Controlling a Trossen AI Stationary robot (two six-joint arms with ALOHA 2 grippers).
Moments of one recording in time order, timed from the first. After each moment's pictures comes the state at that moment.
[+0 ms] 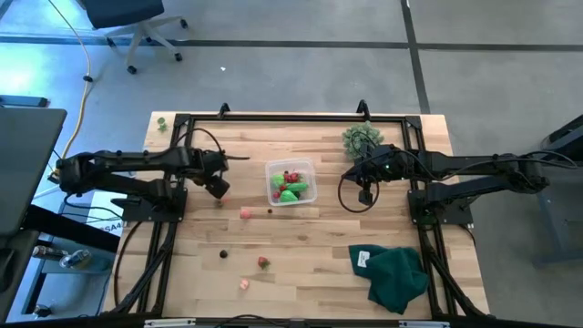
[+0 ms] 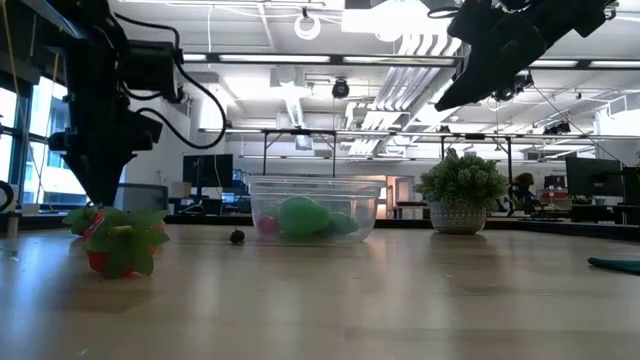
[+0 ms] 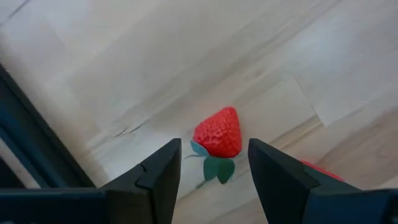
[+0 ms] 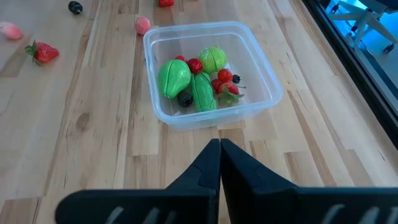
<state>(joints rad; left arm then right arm) 0.46 1.10 0.56 -0.92 -0.19 -0.60 -0.14 0.98 0.68 -0.33 0.01 -0.09</state>
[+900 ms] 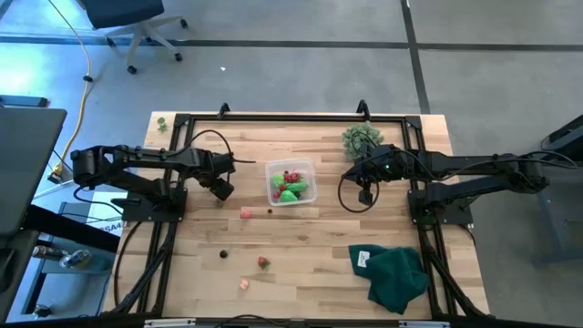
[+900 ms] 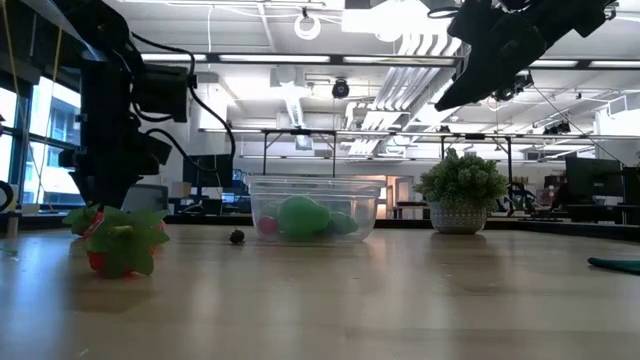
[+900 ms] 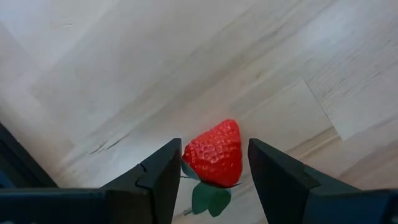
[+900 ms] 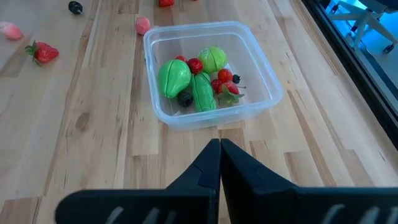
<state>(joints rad) 0.47 1.26 0.55 -0.81 -0.17 -0.57 -0.14 0.98 0.68 -0.33 0.01 -0.09</state>
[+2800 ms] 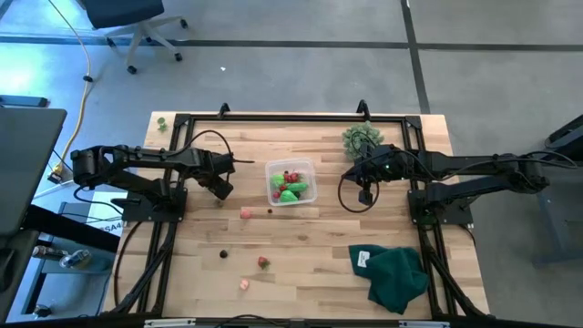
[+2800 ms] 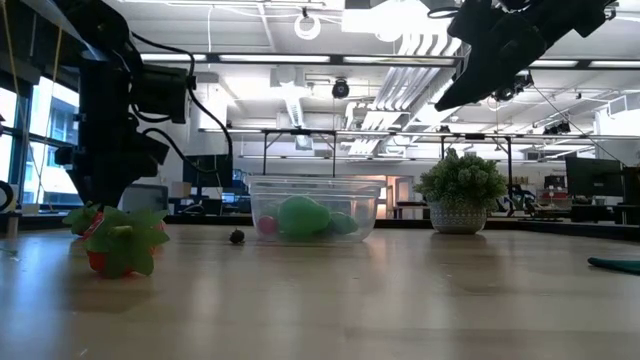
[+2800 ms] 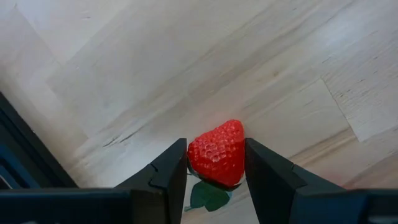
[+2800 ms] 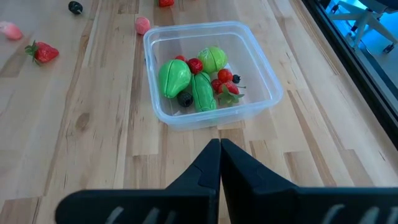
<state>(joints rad) 0.46 1.26 0.55 -0.84 -0.20 -0.60 -0.14 0.98 0.68 -0.33 0.01 -0.09</state>
